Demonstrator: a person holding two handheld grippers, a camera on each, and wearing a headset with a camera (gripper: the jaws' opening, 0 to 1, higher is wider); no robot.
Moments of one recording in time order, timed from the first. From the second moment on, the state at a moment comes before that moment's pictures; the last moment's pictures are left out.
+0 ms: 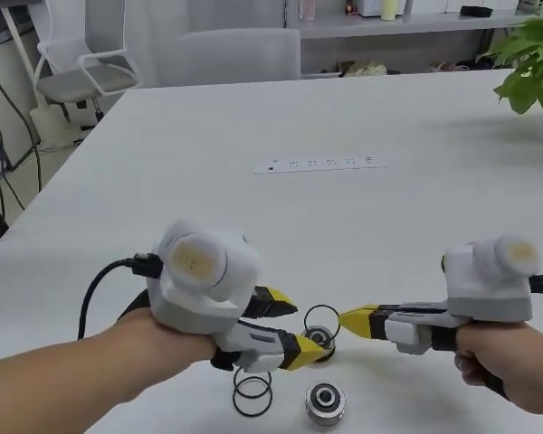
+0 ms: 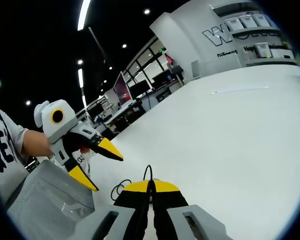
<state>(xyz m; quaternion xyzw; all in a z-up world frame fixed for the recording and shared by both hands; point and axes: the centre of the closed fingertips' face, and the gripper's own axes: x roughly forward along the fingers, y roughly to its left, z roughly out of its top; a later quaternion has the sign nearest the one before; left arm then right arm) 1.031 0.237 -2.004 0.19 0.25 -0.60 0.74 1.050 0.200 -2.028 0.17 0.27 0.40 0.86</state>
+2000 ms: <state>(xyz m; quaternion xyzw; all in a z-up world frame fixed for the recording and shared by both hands) 1.031 0.341 -1.959 0.14 0.21 -0.53 0.81 1.047 0.280 -2.021 0.16 0.28 0.47 0.82</state>
